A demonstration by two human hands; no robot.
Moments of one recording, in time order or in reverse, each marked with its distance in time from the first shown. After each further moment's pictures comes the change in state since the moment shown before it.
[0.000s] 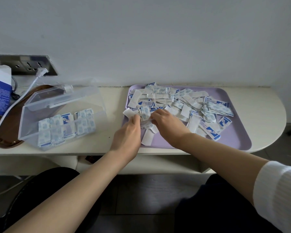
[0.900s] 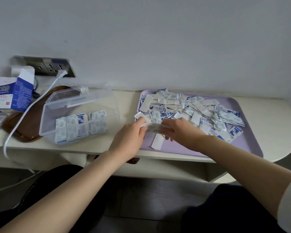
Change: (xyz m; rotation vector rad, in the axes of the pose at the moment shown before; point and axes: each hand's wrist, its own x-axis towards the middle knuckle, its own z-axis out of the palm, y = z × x) left_hand -0.003 -0.027 -0.020 -0.361 0.006 -0.006; right_hand -0.002 -0.009 -0.033 0.233 -0.274 0.081
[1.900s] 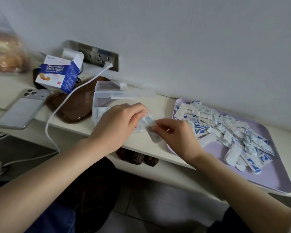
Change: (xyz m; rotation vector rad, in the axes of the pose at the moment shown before) left_hand -0.053 -0.066 -0.122 -0.046 0.295 0.182; right_hand 0.025 -0.131 0.037 0.360 0.332 -0.197
